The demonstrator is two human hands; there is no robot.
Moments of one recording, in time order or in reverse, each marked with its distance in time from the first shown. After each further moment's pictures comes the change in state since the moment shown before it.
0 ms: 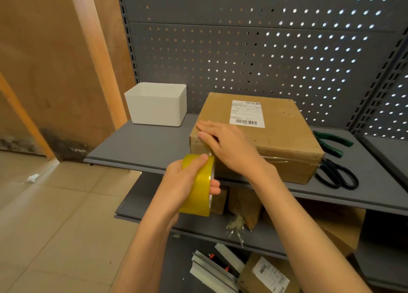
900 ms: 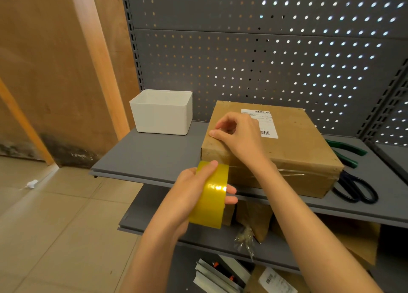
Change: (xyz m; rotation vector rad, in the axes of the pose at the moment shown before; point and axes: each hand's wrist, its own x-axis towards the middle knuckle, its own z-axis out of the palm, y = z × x) left_hand 0.013 0.011 -0.013 -0.020 -0.188 -0.076; right_hand 0.036 0.003 0.002 0.360 0.317 0.228
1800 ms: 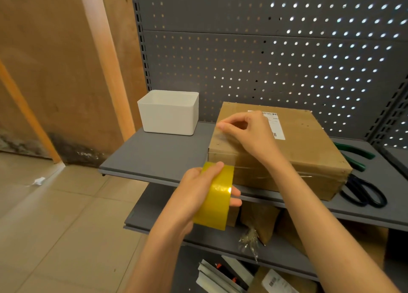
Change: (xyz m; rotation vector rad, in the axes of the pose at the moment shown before) left_hand -0.007 0.004 0.000 -0.030 0.016 0.008; right_hand 0.001 -0.008 -0.014 0.130 -0.088 -0.071
